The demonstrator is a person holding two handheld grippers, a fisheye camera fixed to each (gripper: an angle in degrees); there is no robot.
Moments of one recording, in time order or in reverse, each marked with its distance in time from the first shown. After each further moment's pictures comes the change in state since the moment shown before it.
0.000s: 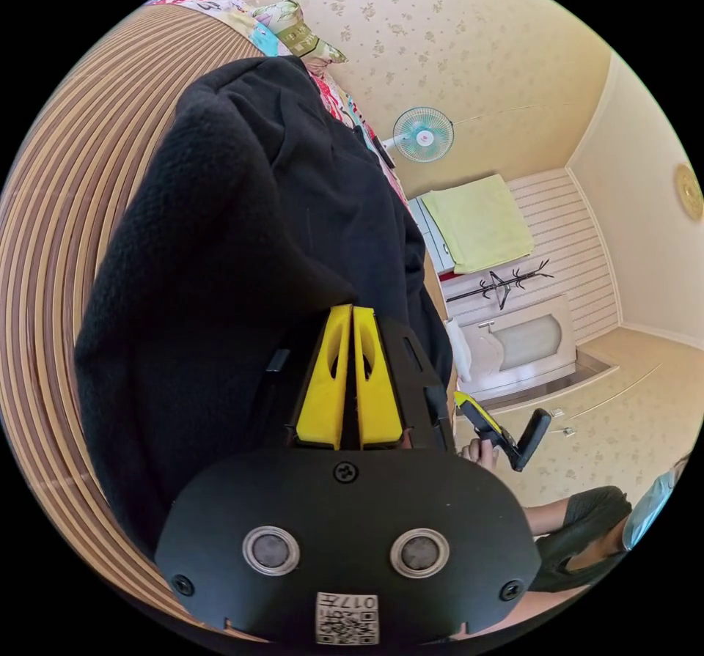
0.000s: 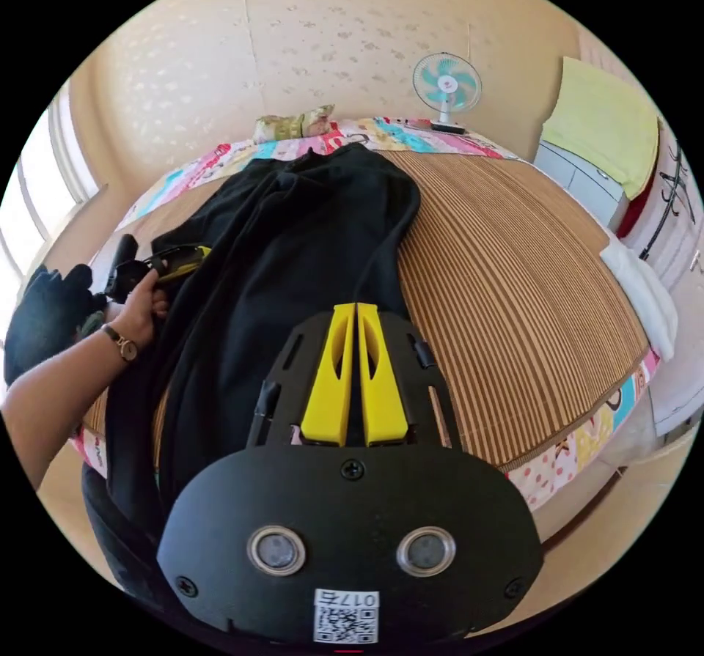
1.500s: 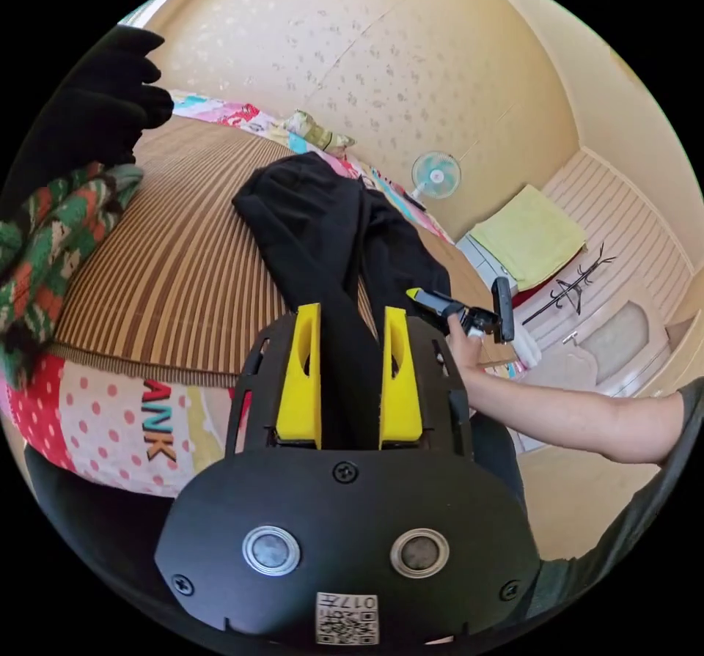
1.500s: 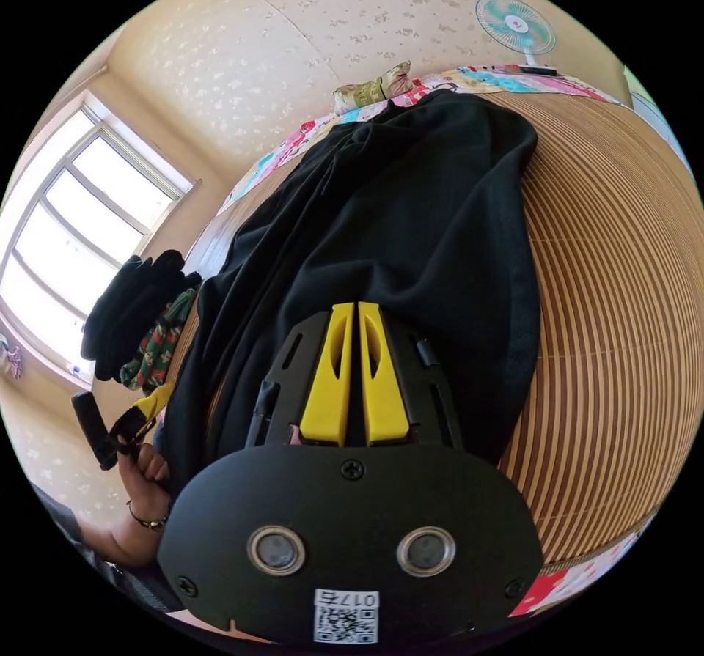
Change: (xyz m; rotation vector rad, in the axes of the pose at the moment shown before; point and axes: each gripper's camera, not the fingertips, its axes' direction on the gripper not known) left arm -0.010 0.394 0.127 0.308 -0.419 0.110; right arm 0.076 -0.012 0.074 -0.240 -0.379 0.069
